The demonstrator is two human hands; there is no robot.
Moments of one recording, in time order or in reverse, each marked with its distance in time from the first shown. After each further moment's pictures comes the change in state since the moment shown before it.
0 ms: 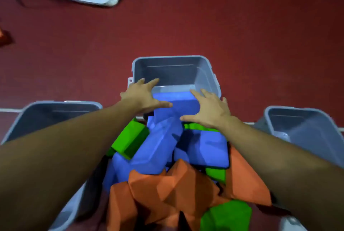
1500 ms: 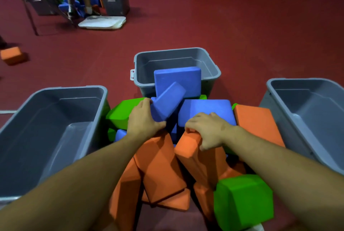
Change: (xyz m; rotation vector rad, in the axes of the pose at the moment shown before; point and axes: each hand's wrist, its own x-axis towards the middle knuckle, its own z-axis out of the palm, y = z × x) left_hand -0.135 -0.063 0.215 -0.153 0.436 0.151; right_hand -0.137 0.019 0.178 -0.341 -0.151 -0.475
